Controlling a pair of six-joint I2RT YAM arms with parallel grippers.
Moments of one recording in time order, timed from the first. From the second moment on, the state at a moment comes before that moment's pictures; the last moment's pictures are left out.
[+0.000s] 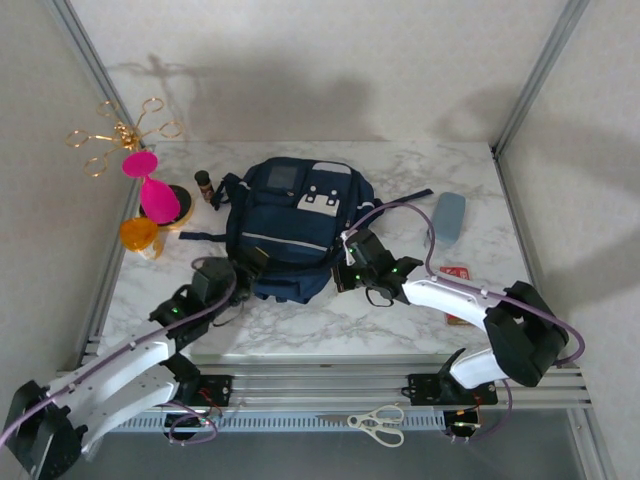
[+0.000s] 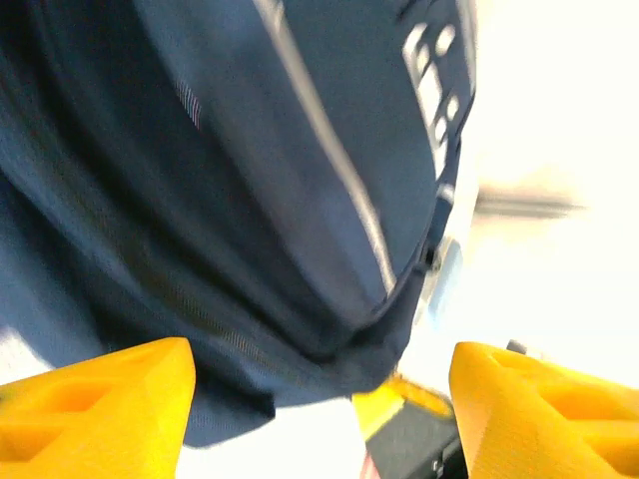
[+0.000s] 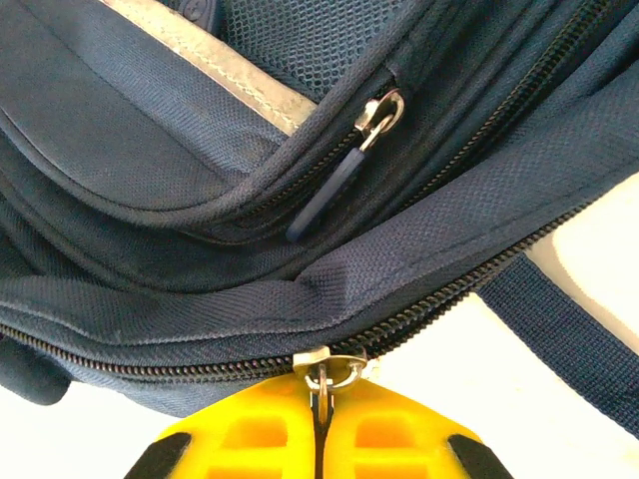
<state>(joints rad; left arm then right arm) -0.66 0.84 0.42 -0.12 -0.13 -1.50 0.80 1.43 0.78 -0.20 -0.06 0.44</state>
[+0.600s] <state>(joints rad) -0.79 1.29 0.53 0.02 -0.26 -1.73 0.80 1.45 0.78 -0.16 -0.07 0.42</state>
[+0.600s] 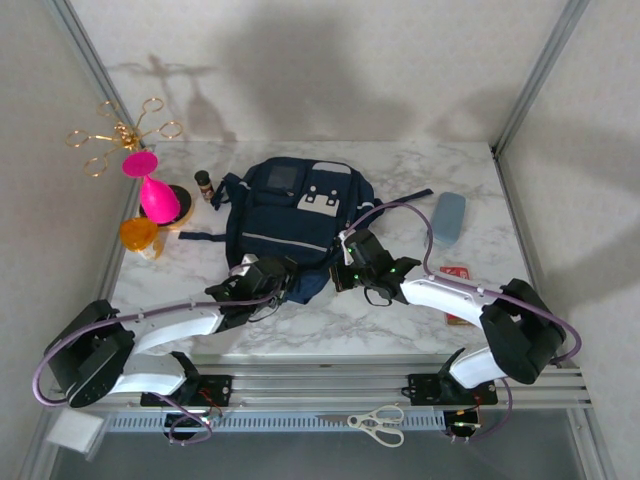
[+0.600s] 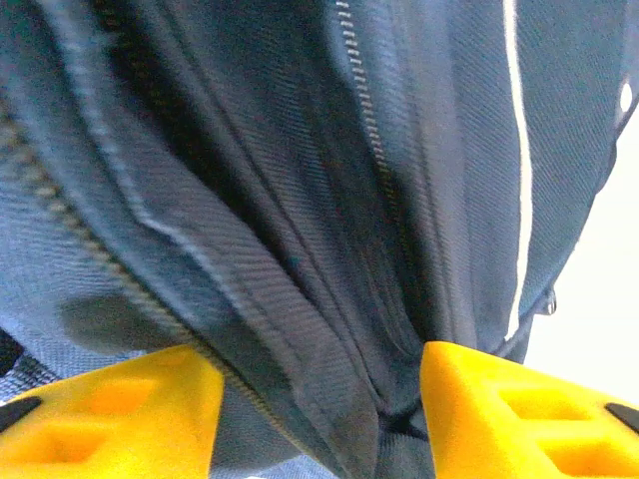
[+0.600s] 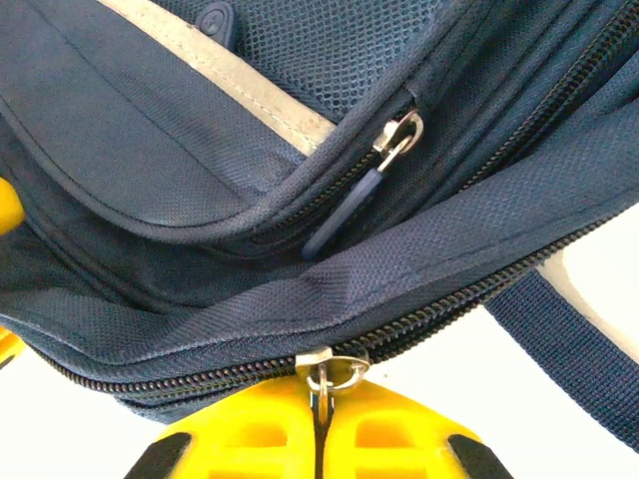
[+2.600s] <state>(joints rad) -0.55 1.13 0.74 -0.25 -0.14 -1.06 0.56 1.85 1.34 -0.37 -0.08 0.70</state>
